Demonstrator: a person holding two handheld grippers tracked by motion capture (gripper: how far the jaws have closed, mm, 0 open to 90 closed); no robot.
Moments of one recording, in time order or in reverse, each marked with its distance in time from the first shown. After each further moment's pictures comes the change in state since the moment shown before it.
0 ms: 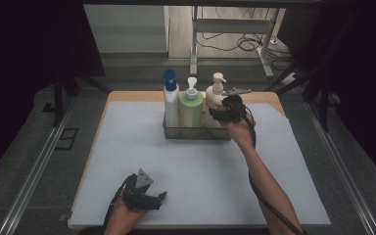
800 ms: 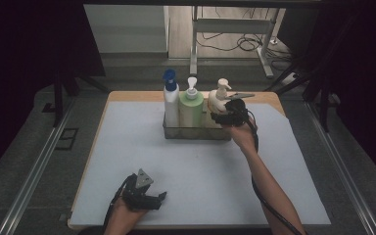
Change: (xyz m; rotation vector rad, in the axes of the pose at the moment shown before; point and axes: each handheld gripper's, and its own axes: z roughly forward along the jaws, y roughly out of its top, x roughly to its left) left arm 0.000 0.000 0.000 0.001 0.001 0.001; right arm -0.008 -0.015 0.000 0.027 0.041 0.034
